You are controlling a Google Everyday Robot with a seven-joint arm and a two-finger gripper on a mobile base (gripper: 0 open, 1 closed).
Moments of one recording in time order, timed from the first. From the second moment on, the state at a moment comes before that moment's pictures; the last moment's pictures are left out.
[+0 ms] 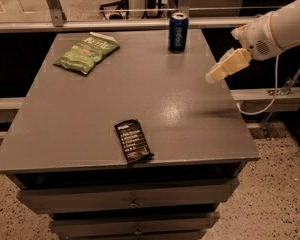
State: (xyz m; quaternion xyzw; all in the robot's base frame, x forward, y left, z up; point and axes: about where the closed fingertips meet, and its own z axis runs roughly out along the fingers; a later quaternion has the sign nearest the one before) arm 0.628 -0.205 0.925 -0.46 0.79 0.11 0.39
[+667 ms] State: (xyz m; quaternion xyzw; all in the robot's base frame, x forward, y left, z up) arm 0.687 -0.192 0.906 -0.43 0.77 0.15 0.45
